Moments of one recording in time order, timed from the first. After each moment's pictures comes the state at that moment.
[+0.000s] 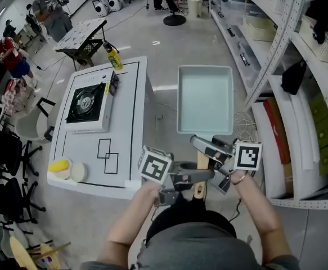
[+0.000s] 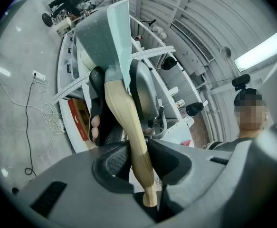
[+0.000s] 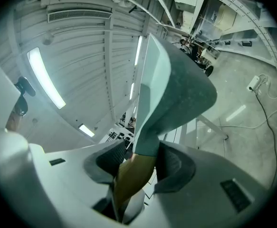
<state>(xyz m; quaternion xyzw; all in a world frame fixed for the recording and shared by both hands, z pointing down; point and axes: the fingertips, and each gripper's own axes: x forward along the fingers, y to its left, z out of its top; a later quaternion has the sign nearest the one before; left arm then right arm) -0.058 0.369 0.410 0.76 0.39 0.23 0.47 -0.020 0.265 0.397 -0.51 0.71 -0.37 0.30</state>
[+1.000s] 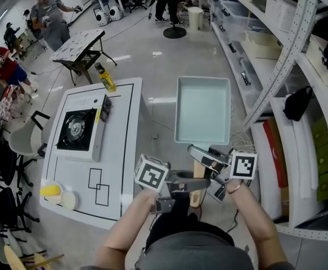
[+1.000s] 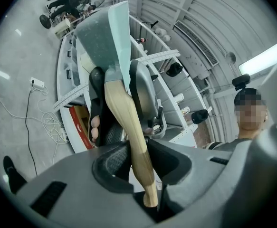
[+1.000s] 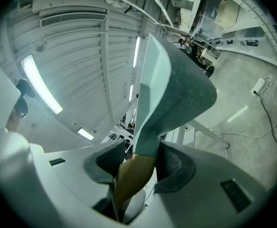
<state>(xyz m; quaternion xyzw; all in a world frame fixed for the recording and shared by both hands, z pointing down) 0.036 0.307 0.419 0.76 0.39 0.22 0.47 0.074 0.202 0.406 -0.51 0.71 -0.38 0.32</state>
